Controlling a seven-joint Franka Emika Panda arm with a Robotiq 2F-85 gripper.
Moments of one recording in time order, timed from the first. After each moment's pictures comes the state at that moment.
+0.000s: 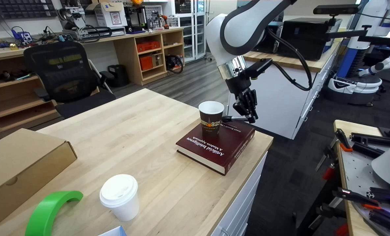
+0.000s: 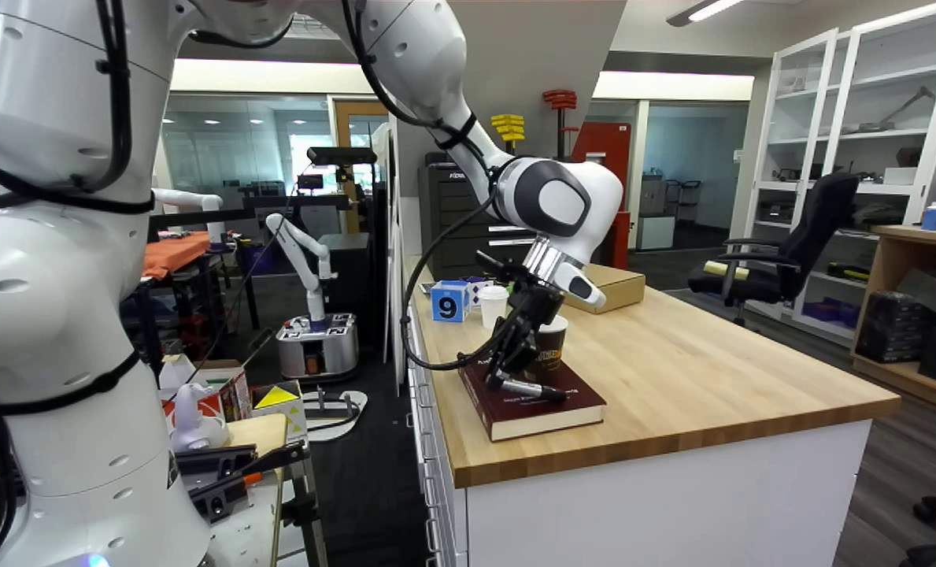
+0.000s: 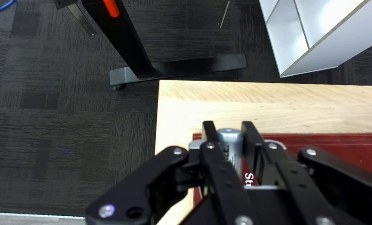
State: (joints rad) arm 0.07 0.35 -0.01 -2.01 0.07 1.86 0.17
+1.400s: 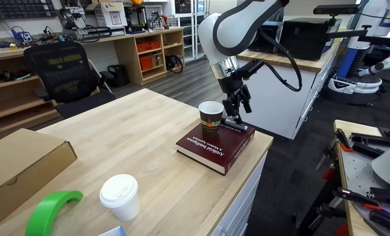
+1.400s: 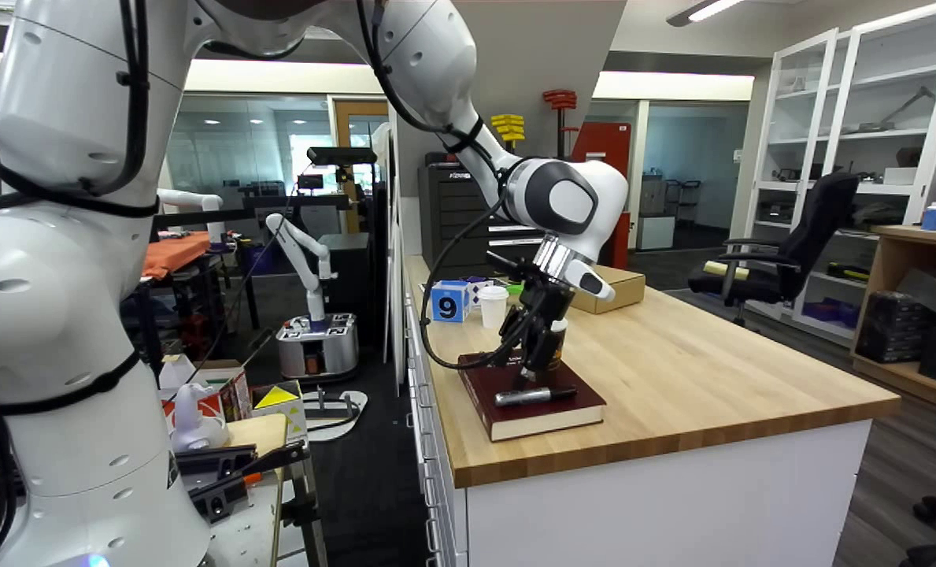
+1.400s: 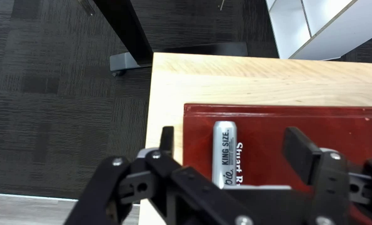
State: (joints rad) arm 0.07 0.40 0.00 -1.93 0.06 1.87 0.17
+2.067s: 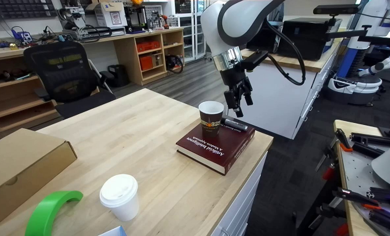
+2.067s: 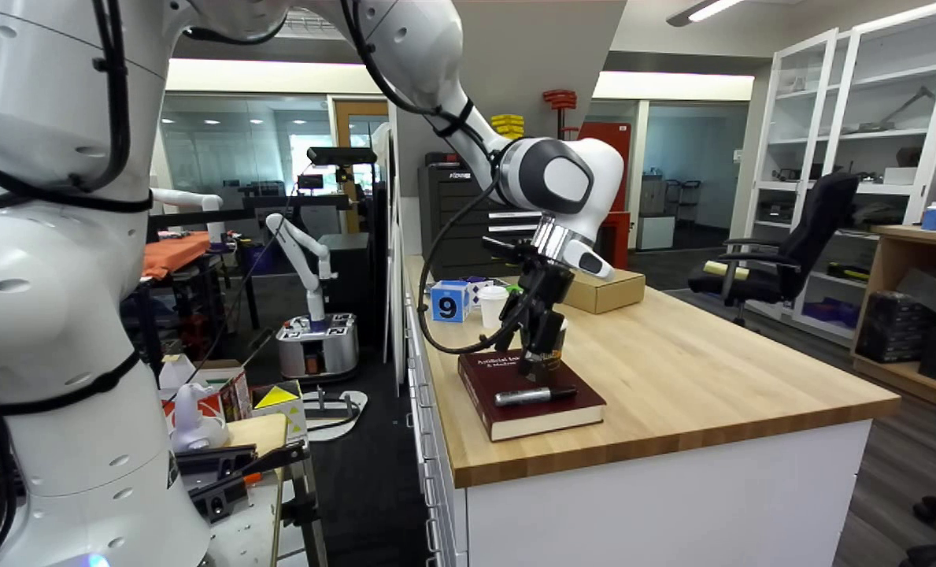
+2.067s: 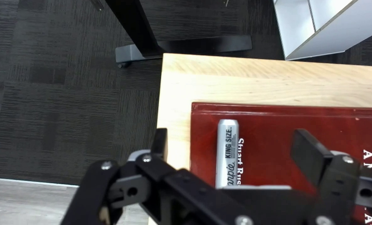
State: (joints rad) arm 0.07 0.33 0.00 -1.96 0.03 1.87 0.17
